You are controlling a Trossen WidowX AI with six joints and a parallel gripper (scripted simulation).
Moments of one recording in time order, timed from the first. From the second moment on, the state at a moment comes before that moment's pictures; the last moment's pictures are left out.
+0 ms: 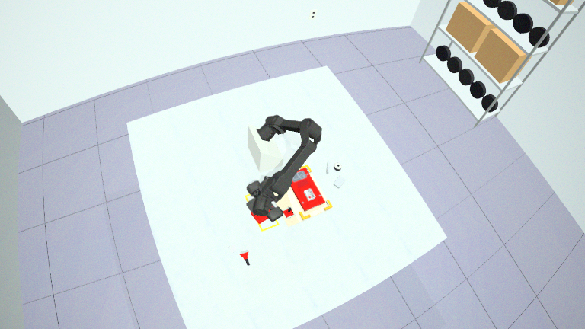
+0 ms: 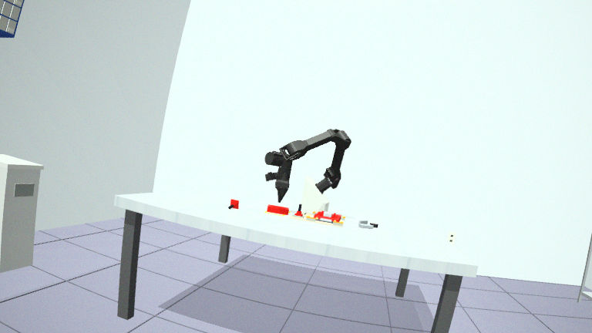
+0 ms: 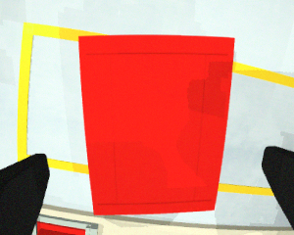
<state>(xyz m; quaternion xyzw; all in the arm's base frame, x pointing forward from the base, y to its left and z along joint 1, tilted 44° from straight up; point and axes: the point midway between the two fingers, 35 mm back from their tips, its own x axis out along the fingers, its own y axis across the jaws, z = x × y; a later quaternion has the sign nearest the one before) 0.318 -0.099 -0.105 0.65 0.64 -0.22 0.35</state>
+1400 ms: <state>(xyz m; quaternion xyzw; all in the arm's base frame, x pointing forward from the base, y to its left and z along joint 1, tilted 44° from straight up) 0.320 -0.083 -0.123 0.65 0.64 -0.21 0.35</state>
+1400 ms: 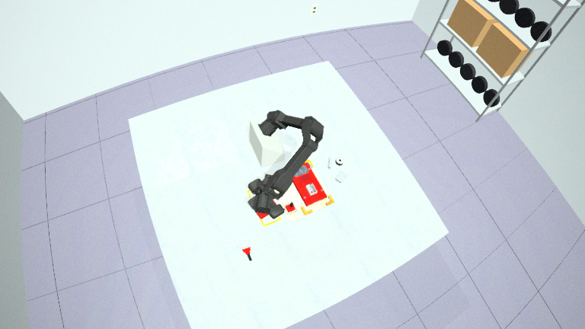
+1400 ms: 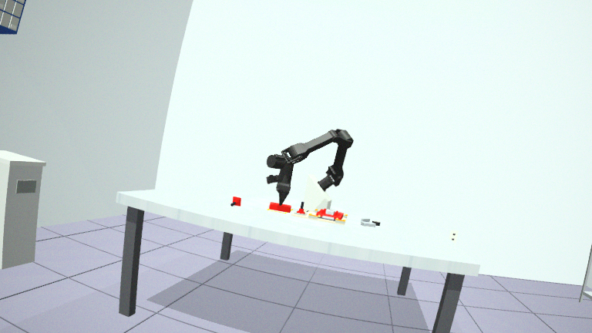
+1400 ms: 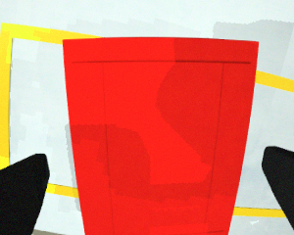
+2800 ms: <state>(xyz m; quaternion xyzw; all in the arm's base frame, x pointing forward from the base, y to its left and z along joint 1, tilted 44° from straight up) 0.321 -0.072 -0.134 0.65 0.64 -0.21 0.35</state>
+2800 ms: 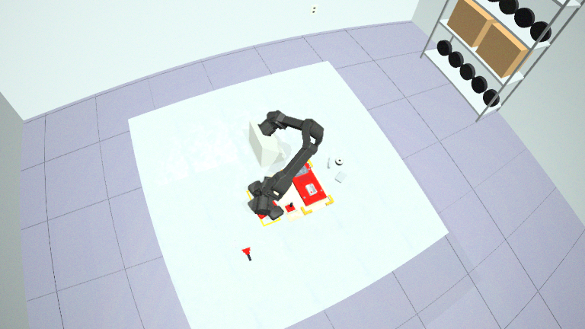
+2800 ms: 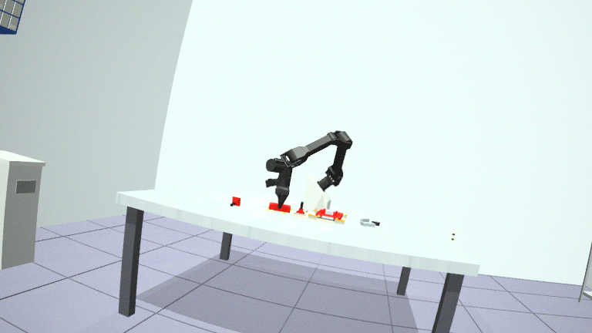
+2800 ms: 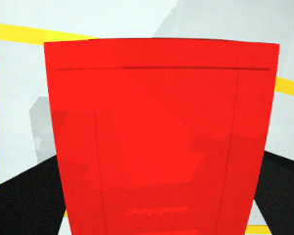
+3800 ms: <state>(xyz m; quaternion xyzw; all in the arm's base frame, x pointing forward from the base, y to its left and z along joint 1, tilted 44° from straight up) 0.315 -0.102 -0.101 0.65 0.64 -0.22 0.34</state>
